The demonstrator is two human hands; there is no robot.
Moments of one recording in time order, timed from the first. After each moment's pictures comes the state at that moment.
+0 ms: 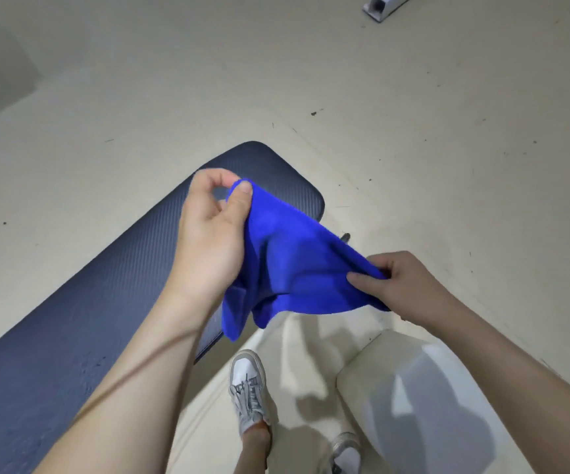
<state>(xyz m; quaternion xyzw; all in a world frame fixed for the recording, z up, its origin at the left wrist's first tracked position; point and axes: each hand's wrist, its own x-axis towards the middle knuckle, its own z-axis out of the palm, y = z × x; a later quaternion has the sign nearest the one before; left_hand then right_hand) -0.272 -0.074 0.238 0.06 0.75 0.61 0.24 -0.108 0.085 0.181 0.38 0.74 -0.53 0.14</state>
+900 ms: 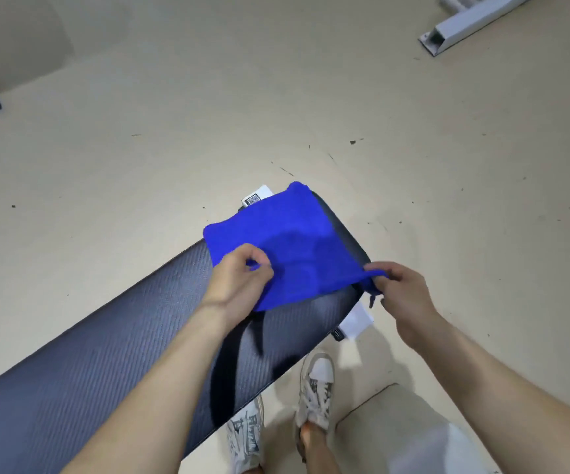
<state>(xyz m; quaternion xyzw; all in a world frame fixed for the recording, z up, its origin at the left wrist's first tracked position) -0.381 -0.086 0.140 0.01 0.81 0.44 0.37 -0.252 0.106 0.123 0.55 0.63 -0.55 0.04</state>
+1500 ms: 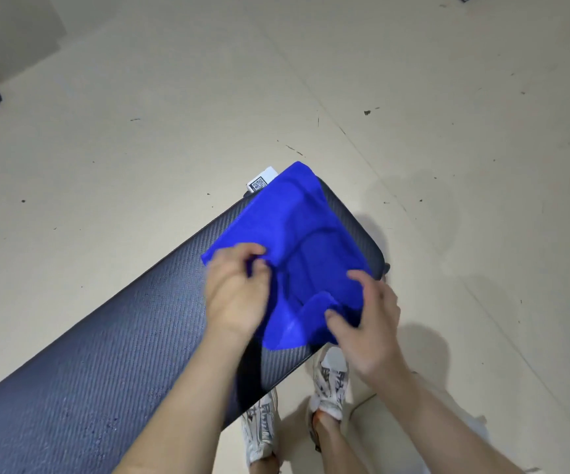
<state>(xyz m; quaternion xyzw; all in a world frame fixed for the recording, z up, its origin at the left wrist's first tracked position) -0.368 -0.069 0.097 0.00 0.91 0.35 0.22 -0.229 0.047 0.092 0.44 0.79 -0.43 0.08</state>
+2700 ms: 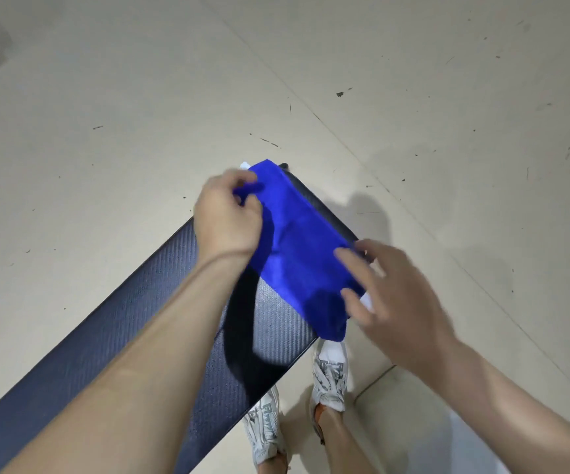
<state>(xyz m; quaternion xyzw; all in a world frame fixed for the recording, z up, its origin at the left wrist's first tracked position) -0.428 0.002 0.093 0.10 0.90 0.39 0.17 -0.224 0.111 0.104 0.22 0.95 -0.21 0.02</state>
